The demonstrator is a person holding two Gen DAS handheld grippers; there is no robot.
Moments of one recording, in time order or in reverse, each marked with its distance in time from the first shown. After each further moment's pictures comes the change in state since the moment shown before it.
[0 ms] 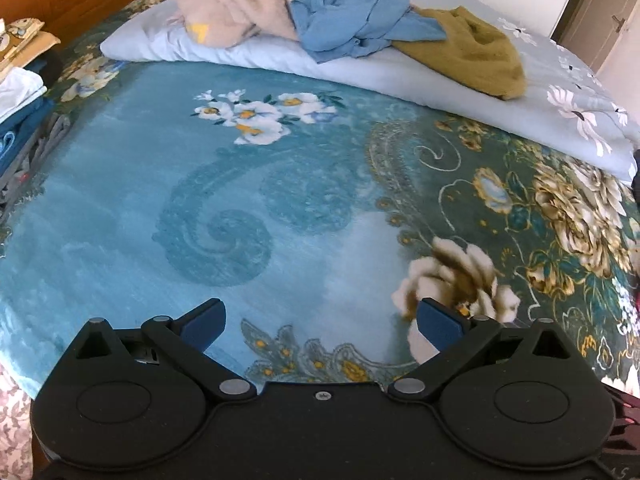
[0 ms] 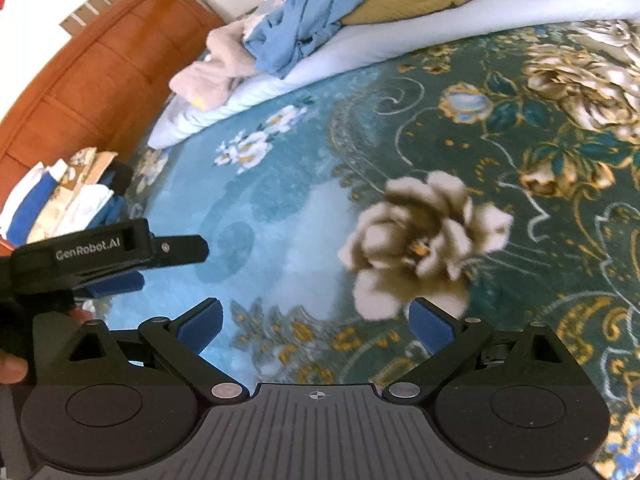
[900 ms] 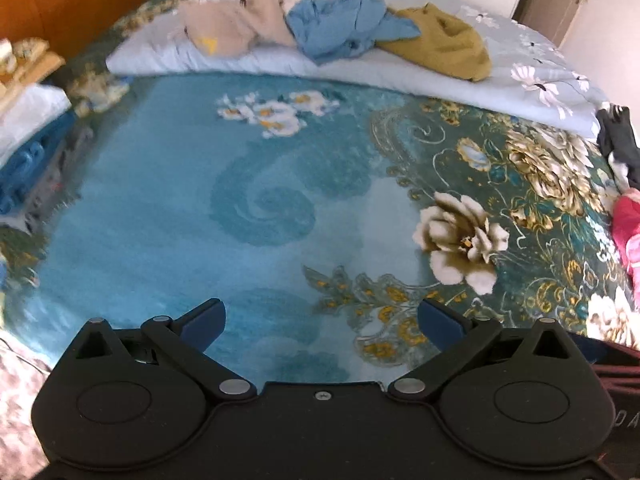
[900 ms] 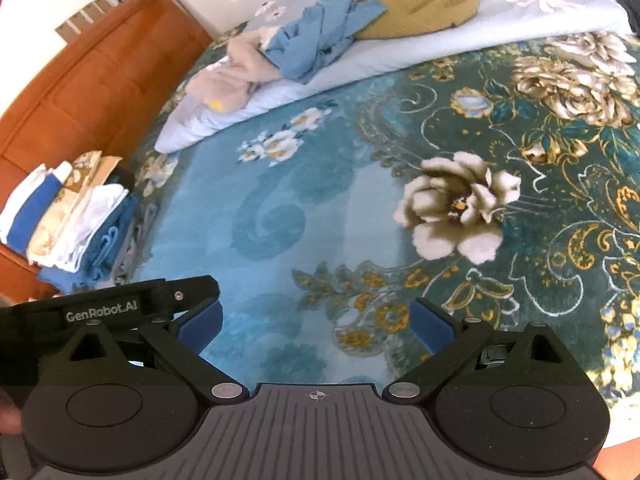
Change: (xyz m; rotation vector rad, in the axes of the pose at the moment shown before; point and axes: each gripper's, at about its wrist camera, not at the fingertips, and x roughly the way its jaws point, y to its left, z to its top) left arm -0.092 0.075 -0.040 0.115 0.001 -0.056; right arm -0.058 0.123 -0.057 0.035 -0.066 -0.084
